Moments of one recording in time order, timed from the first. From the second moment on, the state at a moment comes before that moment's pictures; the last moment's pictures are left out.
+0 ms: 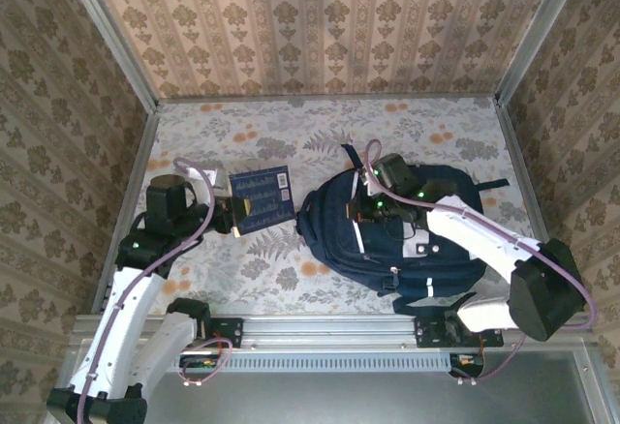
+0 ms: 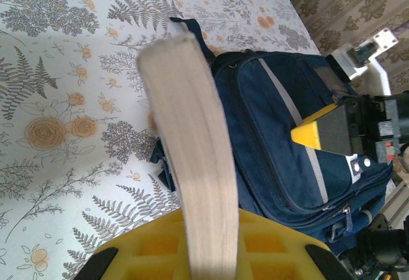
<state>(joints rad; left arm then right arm) -0.26 0.72 0.82 -0.68 0.55 -0.30 0.55 1.33 0.93 -0.49 -0.33 0.55</state>
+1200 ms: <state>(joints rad) -0.51 0.87 0.54 0.00 0.75 -0.89 0.14 1.07 0.84 -0.13 -0.92 0.93</state>
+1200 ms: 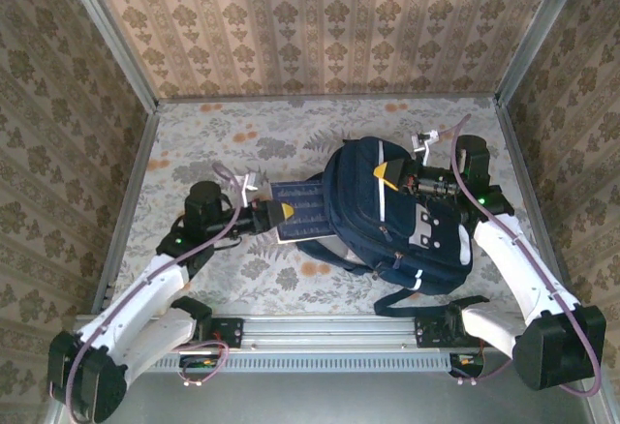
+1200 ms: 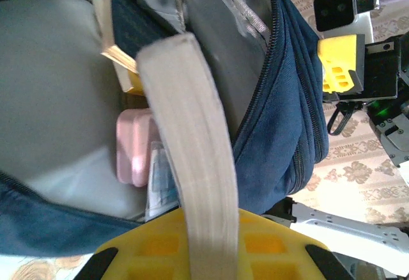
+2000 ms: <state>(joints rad) -0.82 1.73 0.92 0.48 0.62 -0.94 0.13 1.07 0.82 -0.04 -0.96 1.00</state>
